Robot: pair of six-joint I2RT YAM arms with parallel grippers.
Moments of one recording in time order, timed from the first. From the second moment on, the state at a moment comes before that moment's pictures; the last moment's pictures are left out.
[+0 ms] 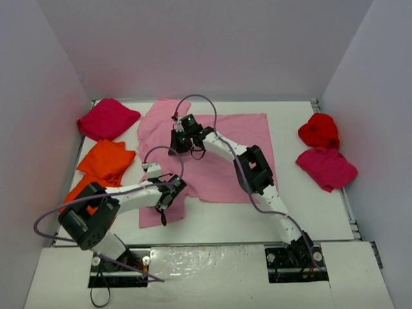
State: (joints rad) left arm -0.75 1.58 0.70 -0.62 -0.77 -1.05; right arm 0.68 2.59 2.15 -0.31 -0.39 0.47
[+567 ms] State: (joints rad) left arm -0.86 1.49 0.69 -0.40 -0.34 -1.25; right arm 0.61 2.61 2.18 -0.28 -0.38 0.47
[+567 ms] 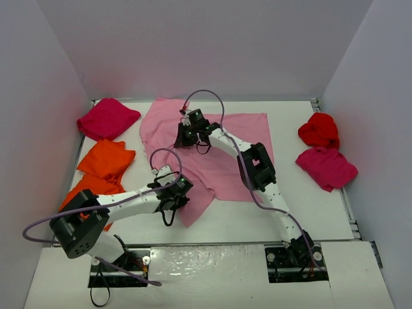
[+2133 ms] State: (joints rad) left arm -0.62 1.36 1.26 -1.16 -0.45 -1.03; right arm 0.92 1.64 1.05 -0.29 0.05 0.49
